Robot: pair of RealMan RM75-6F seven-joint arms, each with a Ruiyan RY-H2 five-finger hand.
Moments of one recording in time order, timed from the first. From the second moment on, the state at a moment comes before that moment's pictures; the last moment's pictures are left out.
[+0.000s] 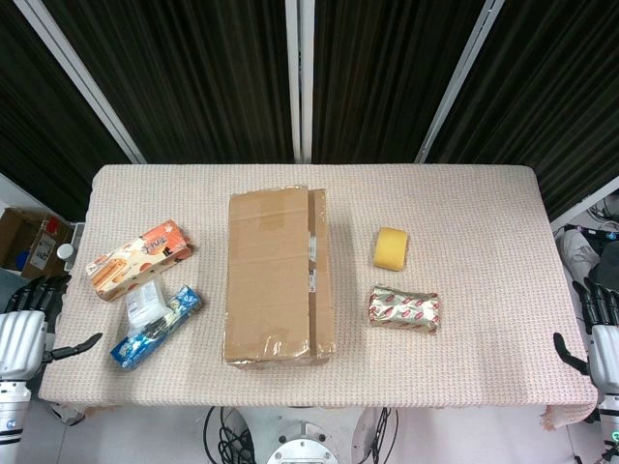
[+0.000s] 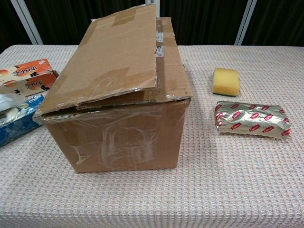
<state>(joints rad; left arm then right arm) -0.09 -1.12 -0.06 -1.65 1.47 1.49 0.03 0.00 -1.21 0.09 -1.39 -1.45 1.51 0.17</state>
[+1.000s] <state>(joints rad) -0.47 -1.00 -0.31 -1.95 1.55 1.28 0.02 0.00 -1.22 0.09 -1.35 -1.45 1.52 0.24</state>
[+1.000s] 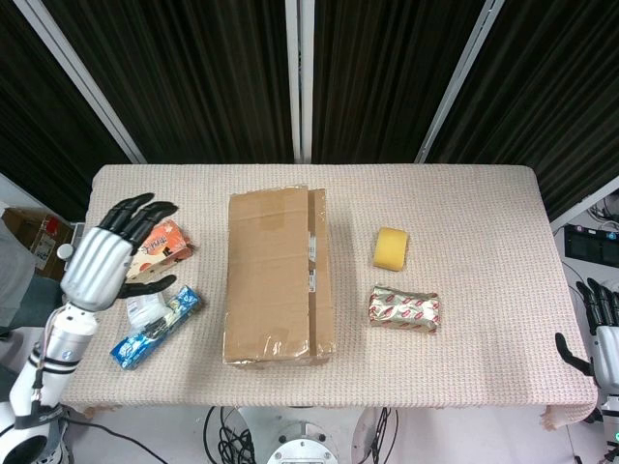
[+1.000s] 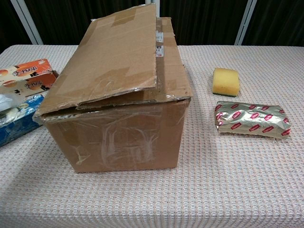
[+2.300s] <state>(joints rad) -1.09 -1.15 -0.26 -1.81 1.54 0.67 0.29 -0.03 -1.23 0.10 -1.27 -1.43 1.52 0.33</state>
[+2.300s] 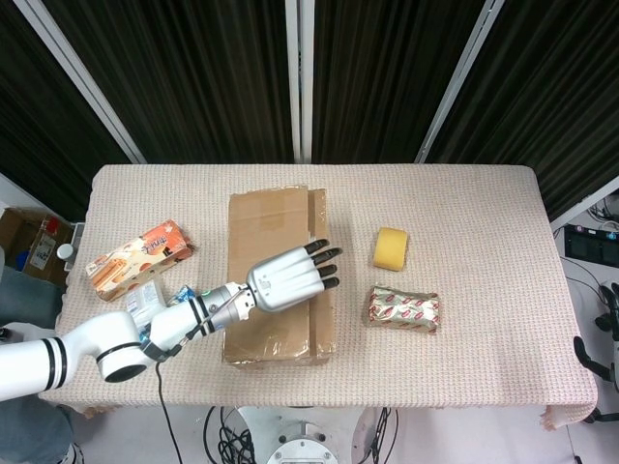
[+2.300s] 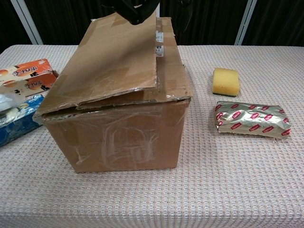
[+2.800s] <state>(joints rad) -1.11 -1.11 -0.21 -1.84 1.48 0.64 0.40 -0.03 -1.23 0.11 -1.27 -1.43 1.52 0.33</state>
